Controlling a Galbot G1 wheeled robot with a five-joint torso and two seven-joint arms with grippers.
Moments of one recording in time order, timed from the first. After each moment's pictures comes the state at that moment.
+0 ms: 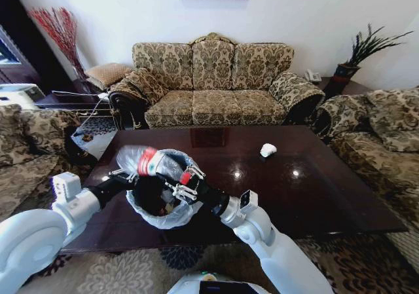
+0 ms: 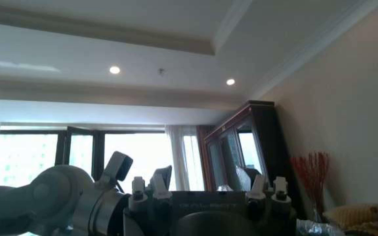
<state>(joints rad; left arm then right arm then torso) 1.90 -0.67 -1.27 -2.50 -1.17 0.53 -0.06 -1.03 1.21 -0.10 2.14 0.61 0.06 -0.47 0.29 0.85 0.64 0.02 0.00</state>
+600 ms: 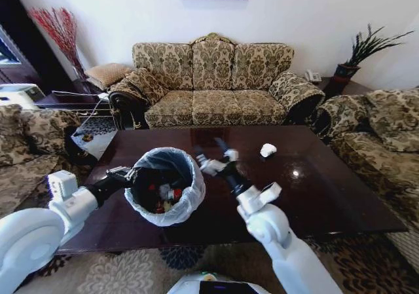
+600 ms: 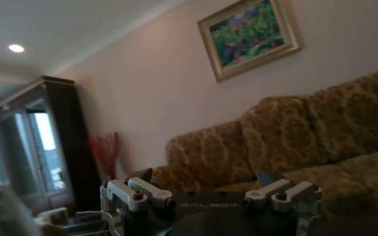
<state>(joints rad) 1.87 -0.70 -1.28 -2.50 -1.17 0.52 -0.07 -1.16 1.20 0.25 2.05 0.61 -0.03 0.06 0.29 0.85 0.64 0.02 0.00</state>
